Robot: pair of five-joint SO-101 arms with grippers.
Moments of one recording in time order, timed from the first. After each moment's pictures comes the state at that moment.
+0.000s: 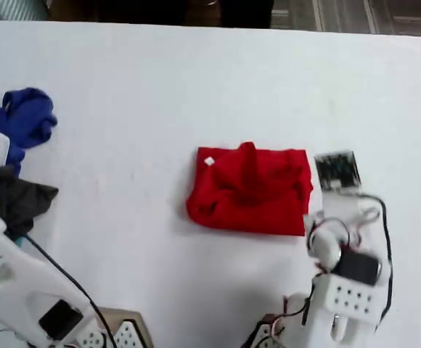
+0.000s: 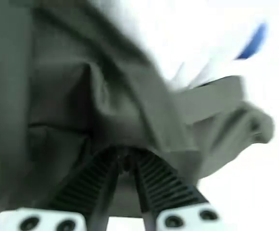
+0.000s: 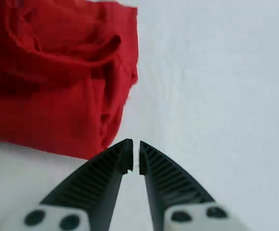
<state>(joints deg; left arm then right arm) -54.2 34.7 -44.2 101.4 -25.4 12.2 -65.5 62.5 65.1 27.6</state>
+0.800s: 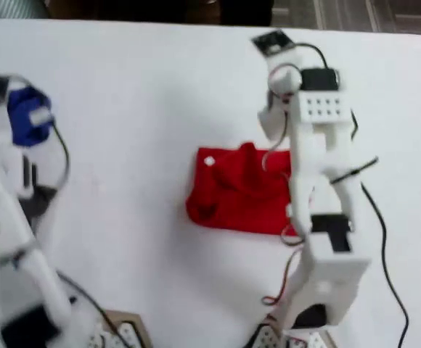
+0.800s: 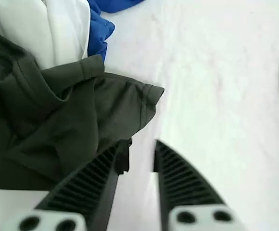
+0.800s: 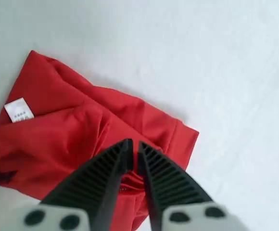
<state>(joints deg) -36.9 -27.3 26.1 77.4 -21.2 -6.6 22.0 -29.3 90.5 21.5</state>
